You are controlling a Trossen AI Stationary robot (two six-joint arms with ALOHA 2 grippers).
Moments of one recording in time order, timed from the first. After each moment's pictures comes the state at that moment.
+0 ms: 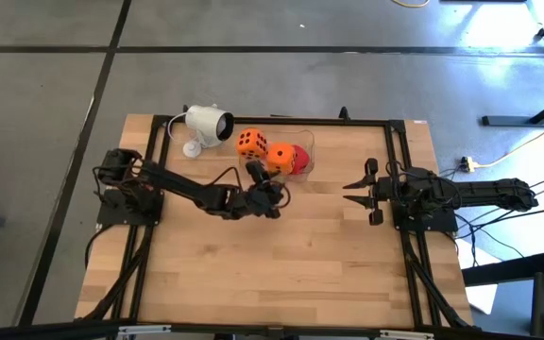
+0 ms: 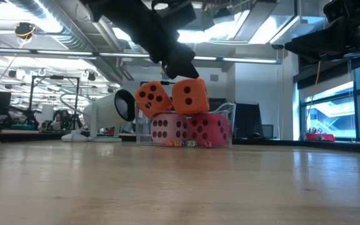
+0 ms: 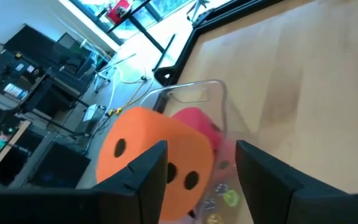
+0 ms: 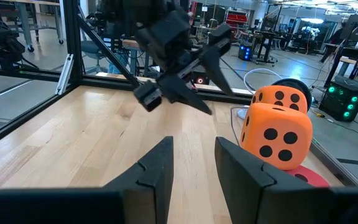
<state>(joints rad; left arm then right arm) -0.10 1.68 1.05 0.18 -0.85 0.27 0.02 0.33 0.15 0.10 -0.02 -0.11</state>
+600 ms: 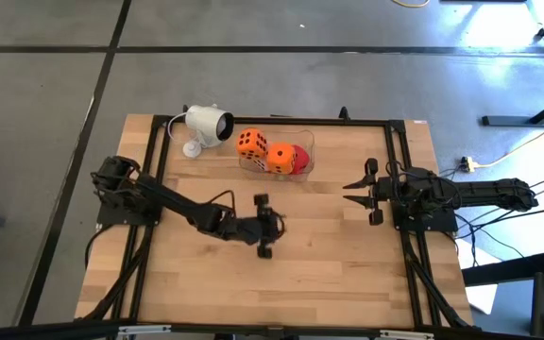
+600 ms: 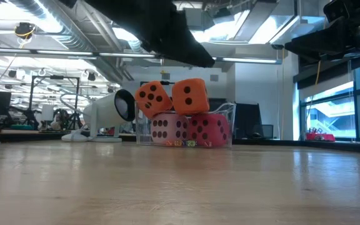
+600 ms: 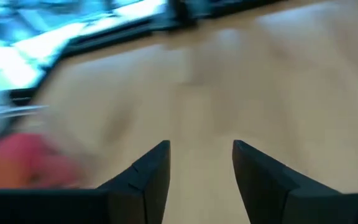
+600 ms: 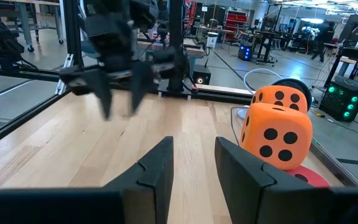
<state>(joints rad) -0.28 1.68 1.04 0.16 -0.50 0.03 0.02 0.33 0.15 0.10 -0.02 -0.11</state>
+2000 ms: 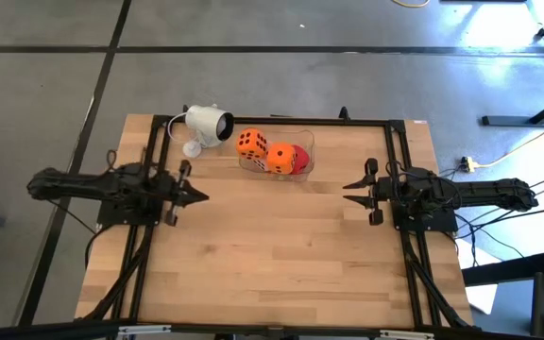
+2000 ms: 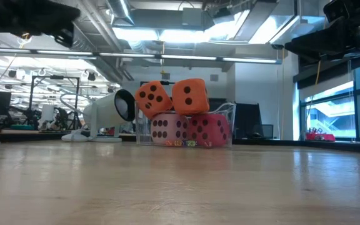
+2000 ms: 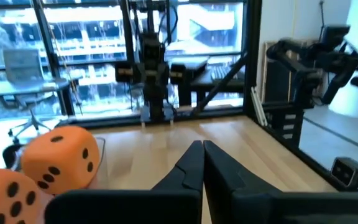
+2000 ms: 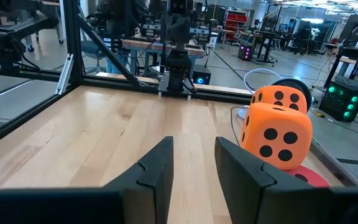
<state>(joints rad) 0.02 0.26 0.22 0.09 0.10 0.05 0.02 0.33 0.15 0.10 -0.02 -0.11</state>
